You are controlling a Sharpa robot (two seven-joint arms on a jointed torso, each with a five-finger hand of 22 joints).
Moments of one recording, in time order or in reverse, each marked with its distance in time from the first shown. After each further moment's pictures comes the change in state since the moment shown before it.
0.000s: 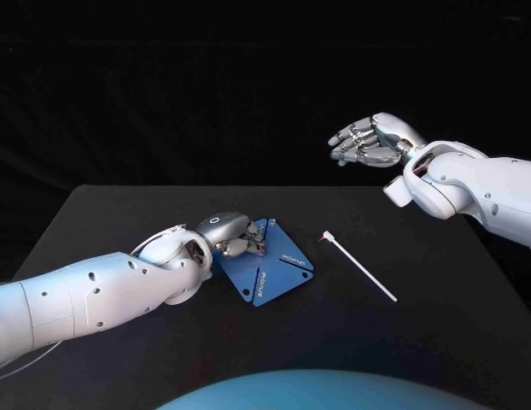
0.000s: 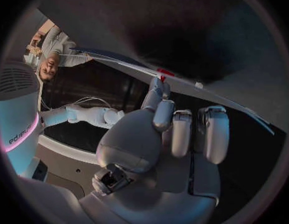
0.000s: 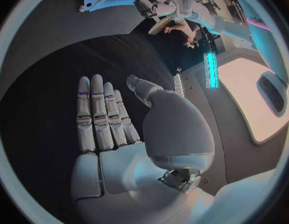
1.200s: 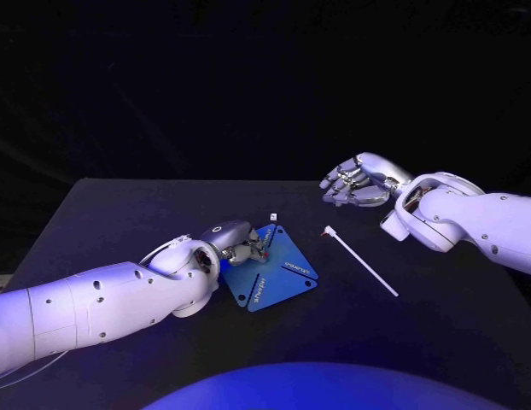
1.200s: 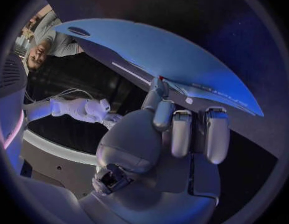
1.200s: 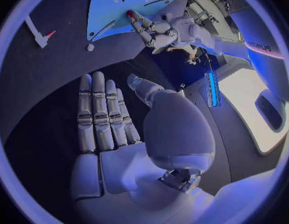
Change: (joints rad) left arm -0.042 -0.008 -0.003 0.090 0.042 -0.008 -0.230; left_hand 0.003 0.003 0.003 0.003 0.001 0.015 -0.015 -0.002 0.023 0.000 0.000 0.000 0.000 0.000 0.001 0.000 0.000 -0.009 0.000 0.000 0.000 0.000; right arm -0.088 -0.052 -0.036 0.146 -0.168 -0.026 -0.103; right_hand -0.003 -0.011 -0.003 0.003 -0.015 0.039 -0.024 0.011 0.007 0.084 -0.023 -0.008 -0.005 0.077 -0.022 -0.004 0.017 0.000 0.063 -0.025 0.005 -0.016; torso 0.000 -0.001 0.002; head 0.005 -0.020
